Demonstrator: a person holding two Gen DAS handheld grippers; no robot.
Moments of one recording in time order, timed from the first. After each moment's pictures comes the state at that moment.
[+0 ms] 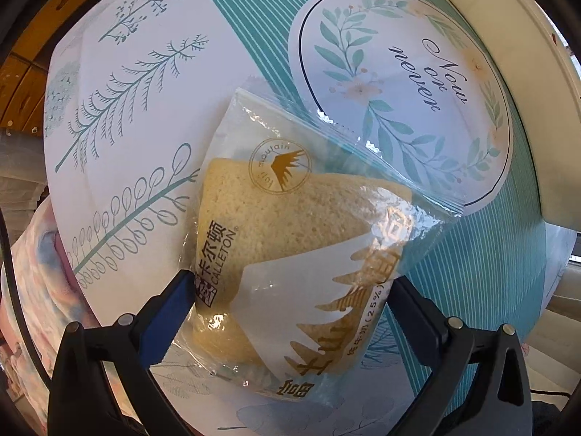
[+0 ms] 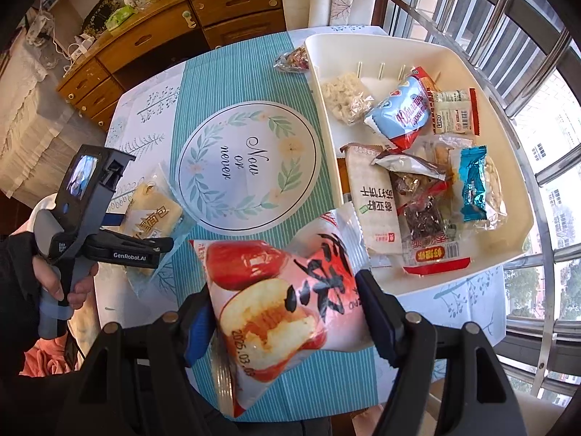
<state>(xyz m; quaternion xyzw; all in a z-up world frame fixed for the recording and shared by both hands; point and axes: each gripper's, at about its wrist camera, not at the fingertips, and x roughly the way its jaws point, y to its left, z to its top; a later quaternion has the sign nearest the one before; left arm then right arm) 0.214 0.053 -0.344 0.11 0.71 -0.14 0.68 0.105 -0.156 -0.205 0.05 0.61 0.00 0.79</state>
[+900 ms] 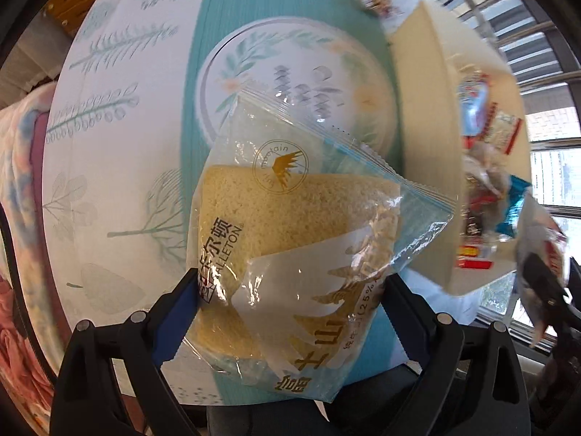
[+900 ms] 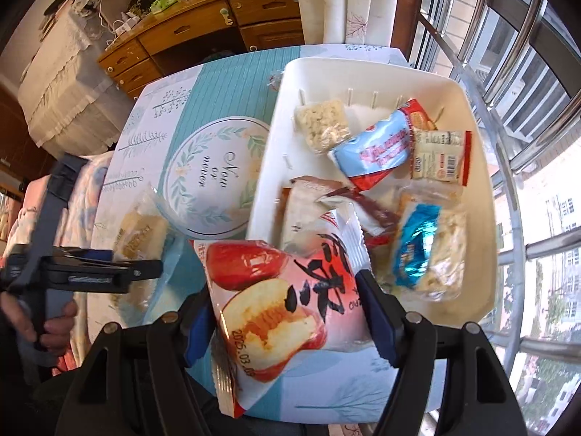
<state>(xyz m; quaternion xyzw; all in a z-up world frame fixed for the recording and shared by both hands) 0.132 -0.030 -0.262 -0.11 0.71 -0.06 0.69 0.132 -0.252 -0.188 0.00 0.60 0.11 0.79</state>
